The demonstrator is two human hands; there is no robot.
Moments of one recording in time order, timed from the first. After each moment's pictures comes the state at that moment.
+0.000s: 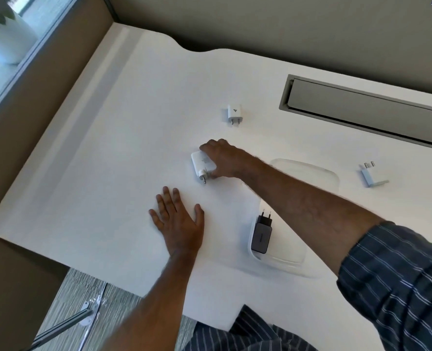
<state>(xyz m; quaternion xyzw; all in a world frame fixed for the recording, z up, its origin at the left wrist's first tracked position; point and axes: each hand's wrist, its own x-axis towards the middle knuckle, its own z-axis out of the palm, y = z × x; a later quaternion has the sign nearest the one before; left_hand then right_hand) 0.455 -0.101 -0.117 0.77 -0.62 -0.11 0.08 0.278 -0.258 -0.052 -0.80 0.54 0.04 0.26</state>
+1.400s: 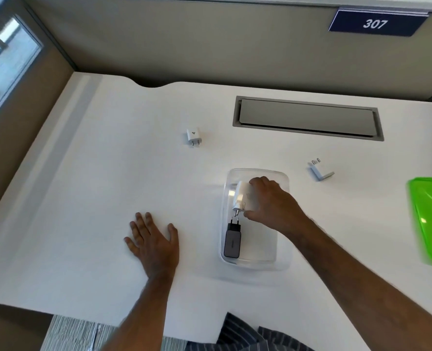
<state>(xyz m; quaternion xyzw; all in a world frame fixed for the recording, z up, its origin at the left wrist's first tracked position) 0.455 -0.099 -0.113 0.77 -0.62 -0.12 0.07 0.149 -0.082 0.006 -0.63 0.75 -0.03 0.22</state>
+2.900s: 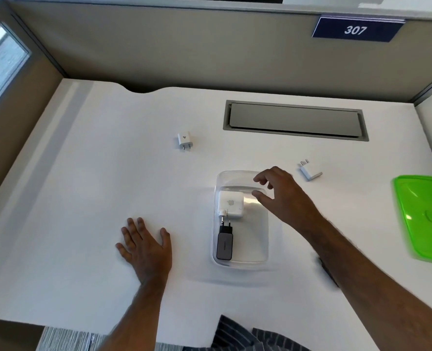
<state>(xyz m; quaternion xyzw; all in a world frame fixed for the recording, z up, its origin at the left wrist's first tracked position) 0.454 -0.098 -0.112 0.77 -0.62 -0.13 0.07 0.105 -0.066 0.016 -0.62 0.72 -0.25 0.19</state>
